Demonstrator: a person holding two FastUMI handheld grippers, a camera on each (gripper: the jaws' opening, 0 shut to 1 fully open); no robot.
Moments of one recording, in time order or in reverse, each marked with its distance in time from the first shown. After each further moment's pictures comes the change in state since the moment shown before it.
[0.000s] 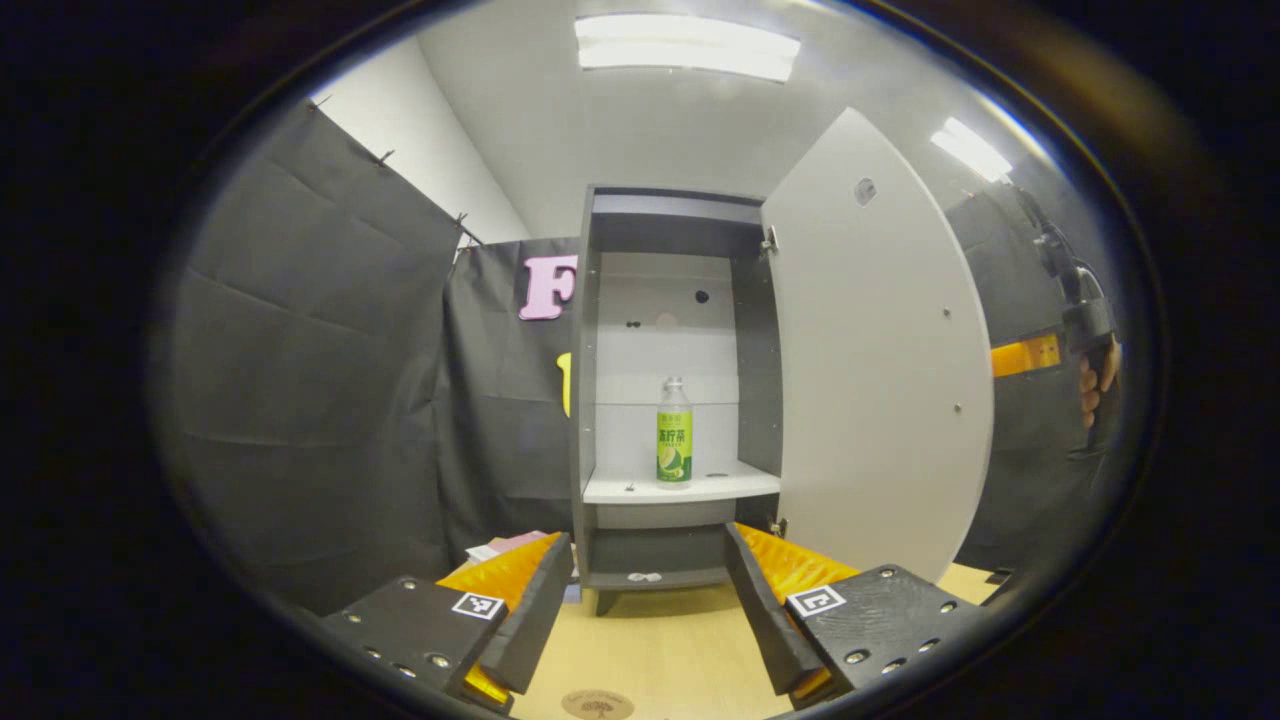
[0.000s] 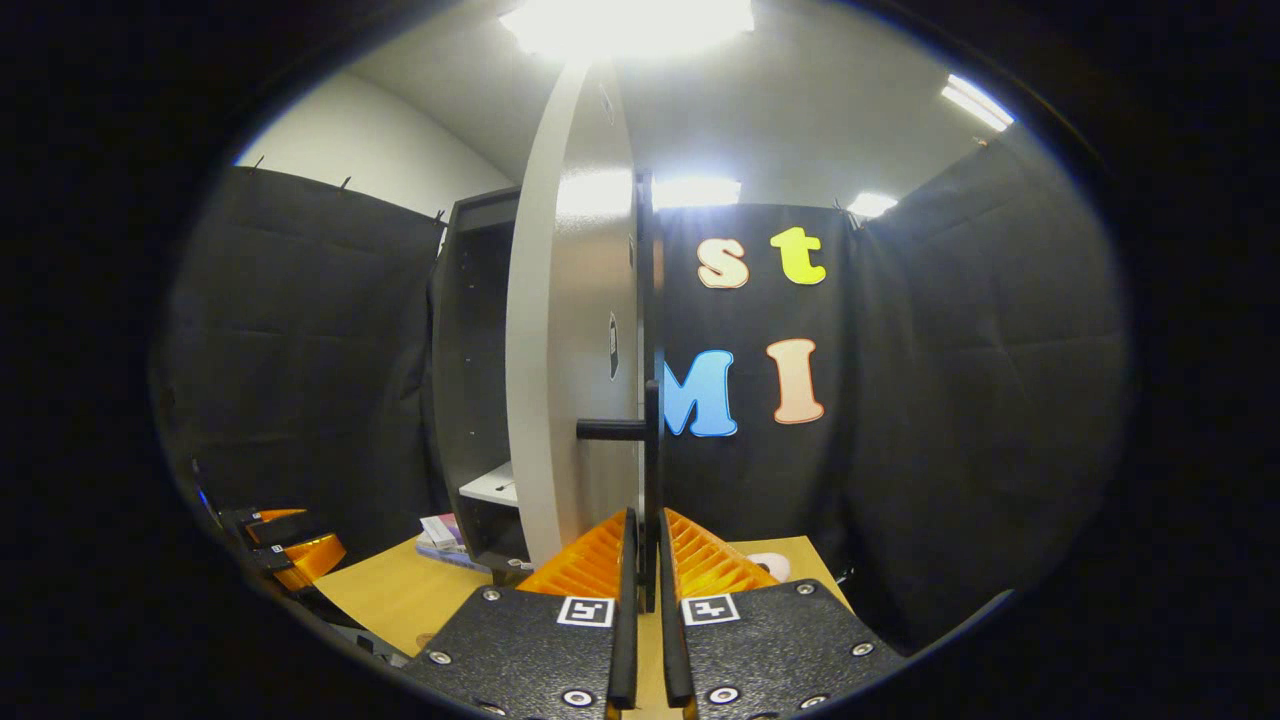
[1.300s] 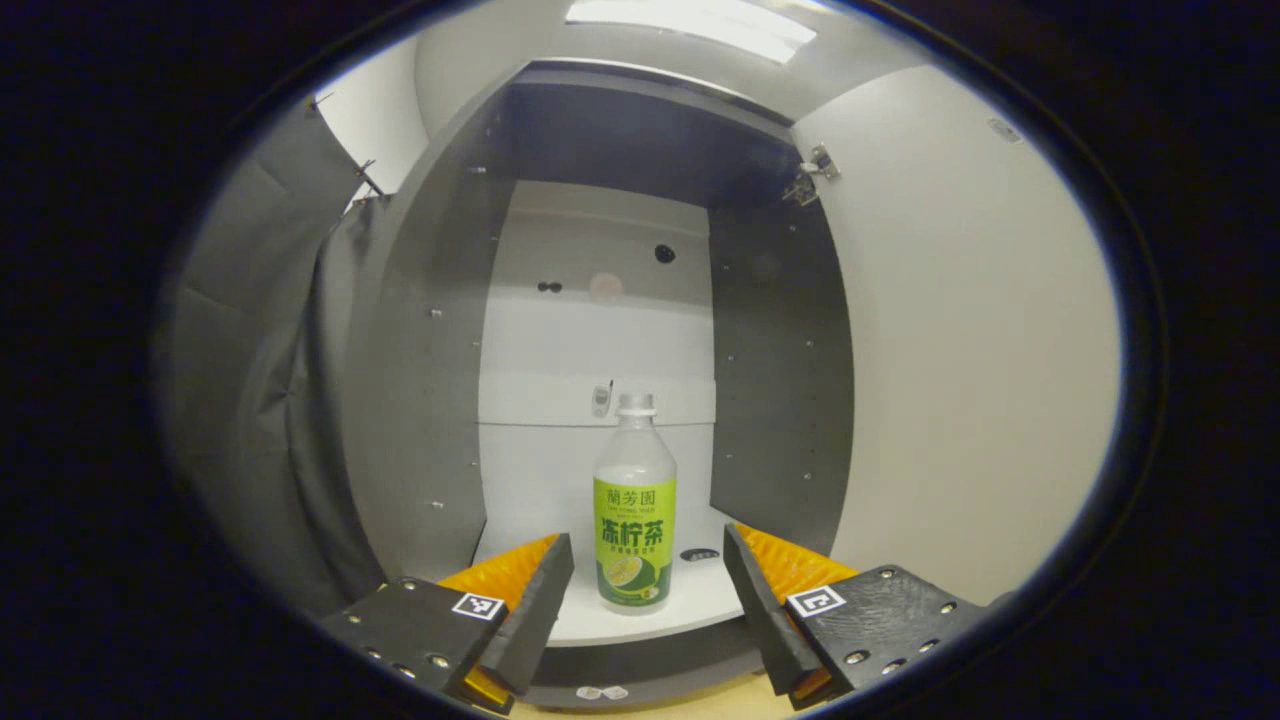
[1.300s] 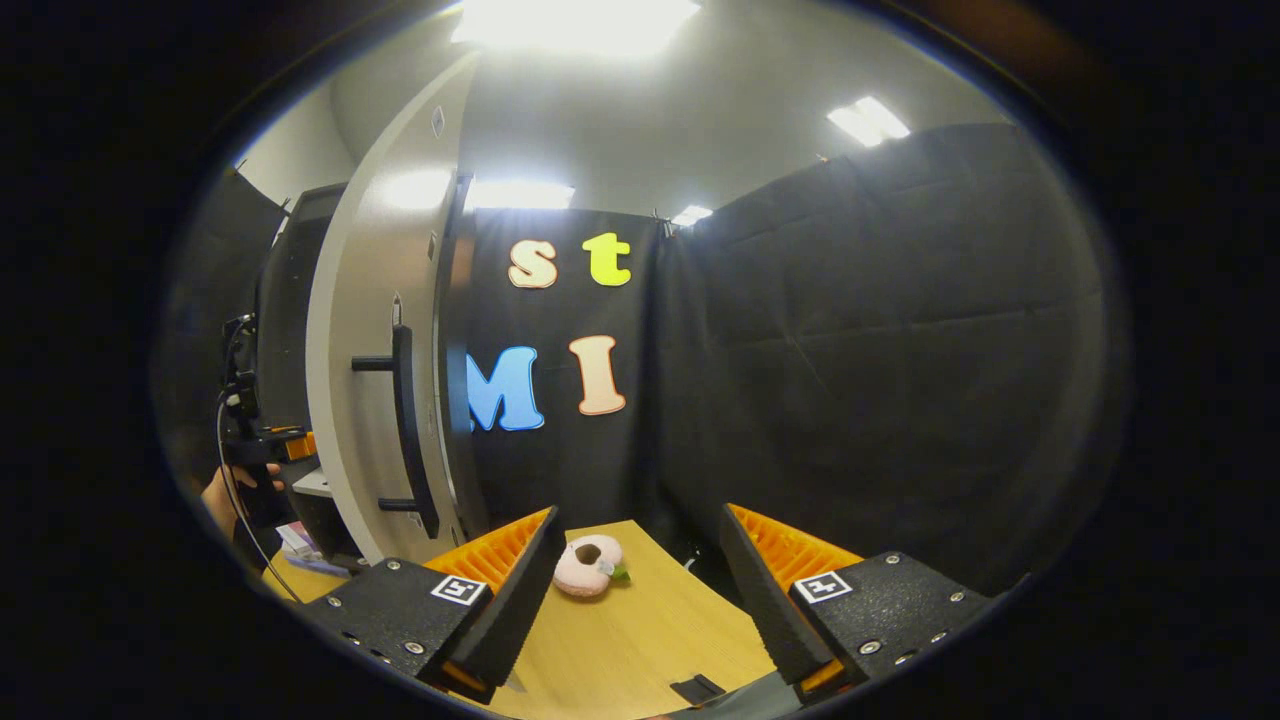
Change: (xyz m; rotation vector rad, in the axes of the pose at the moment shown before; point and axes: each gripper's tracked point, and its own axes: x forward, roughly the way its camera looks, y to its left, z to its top) left arm 0.348 -0.036 -0.013 -0.041 0.051 -0.257; right arm -0.074 -0.108 -0.041 0.007 -0.009 -0.605
